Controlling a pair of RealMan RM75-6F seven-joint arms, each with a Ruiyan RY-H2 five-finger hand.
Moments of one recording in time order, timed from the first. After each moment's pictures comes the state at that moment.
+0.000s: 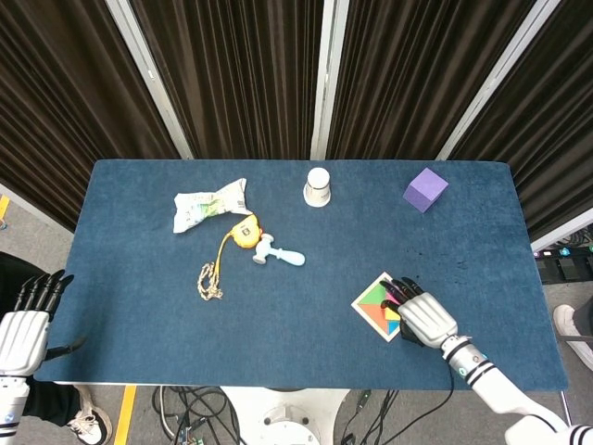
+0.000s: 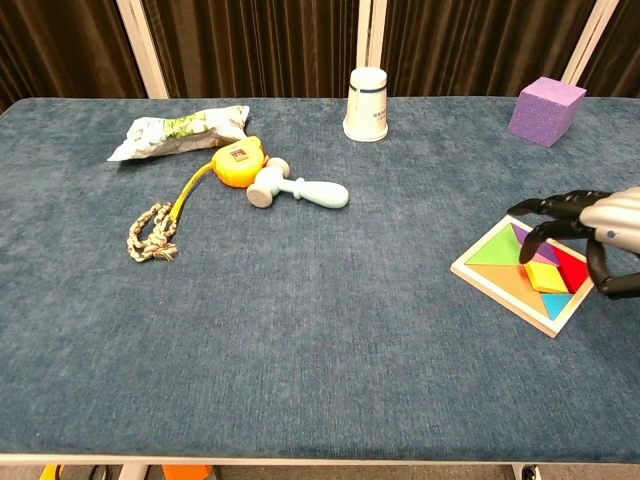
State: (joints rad) left arm -0.05 -1.20 -0.01 -1.50 1.55 1.52 -0.05; right arm 0.50 -1.28 -0.06 -1.54 -1.54 0.95 -0.15
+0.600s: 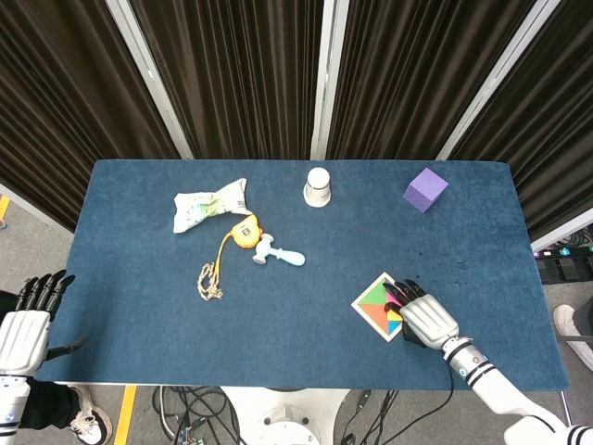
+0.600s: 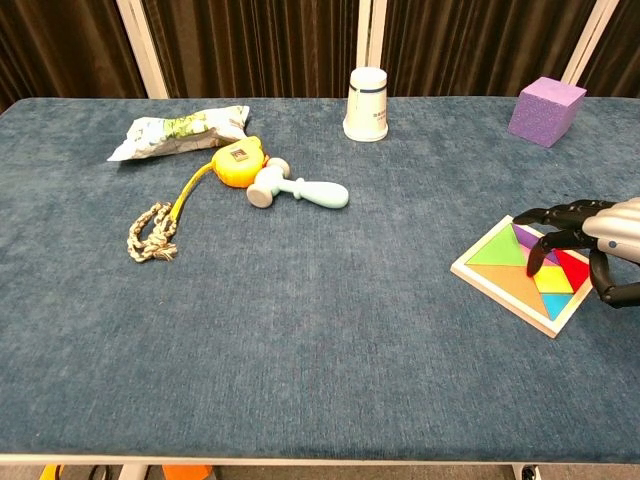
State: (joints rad) left arm -0.06 -1.20 -0.01 -1.50 1.55 1.52 -0.05; right arm 0.49 -1.29 -0.08 -1.52 -1.53 0.96 -0.15
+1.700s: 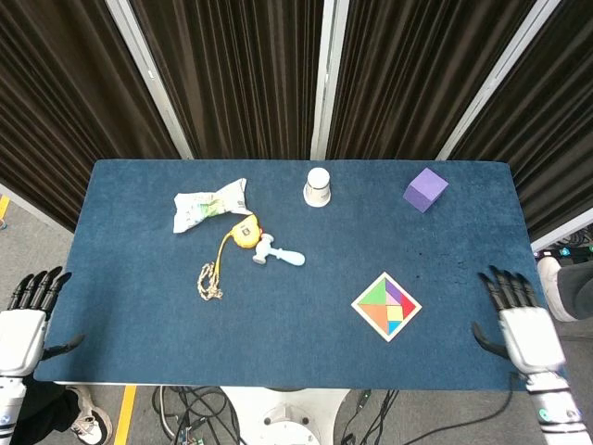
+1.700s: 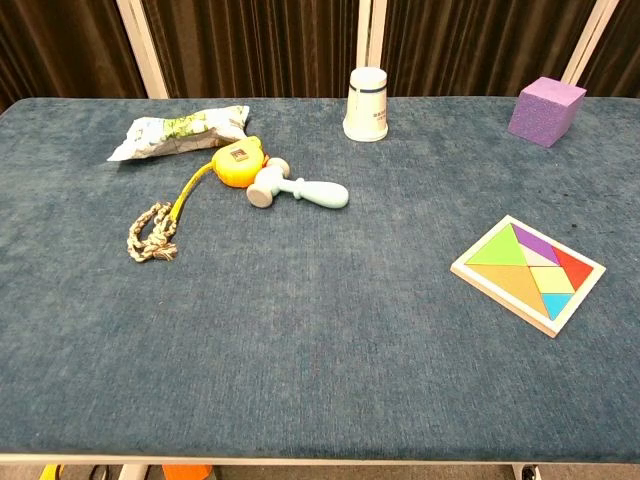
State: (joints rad) left arm -0.05 -1.16 -0.01 -1.54 1.57 1.55 -0.03; right arm 0.13 -1.14 -0.07 -1.62 -1.51 1.54 -0.11
